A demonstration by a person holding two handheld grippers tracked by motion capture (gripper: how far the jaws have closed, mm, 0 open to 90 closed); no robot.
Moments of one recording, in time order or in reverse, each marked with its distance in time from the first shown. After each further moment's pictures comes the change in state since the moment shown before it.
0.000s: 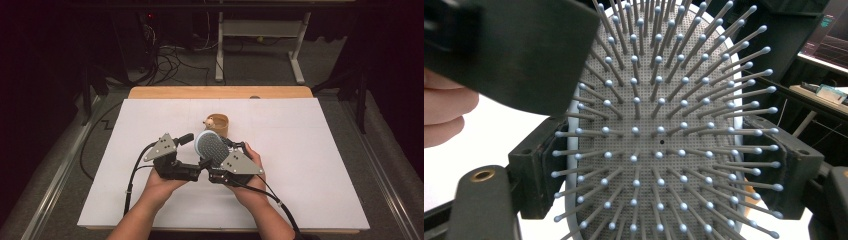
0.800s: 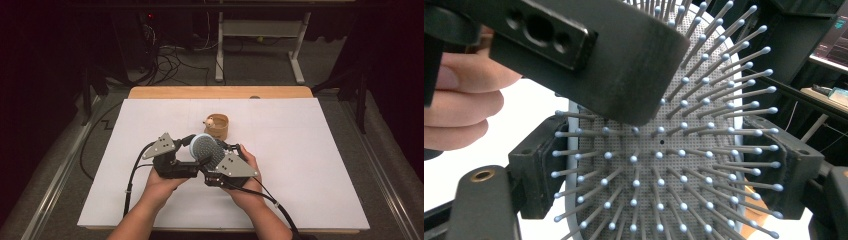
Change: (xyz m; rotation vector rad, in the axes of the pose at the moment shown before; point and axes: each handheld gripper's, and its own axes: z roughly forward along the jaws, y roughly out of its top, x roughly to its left) left arm 0.006 -0.003 0.000 0.010 -0.023 -0.043; right arm 0.010 0.001 0.004 0.002 0.027 -0.013
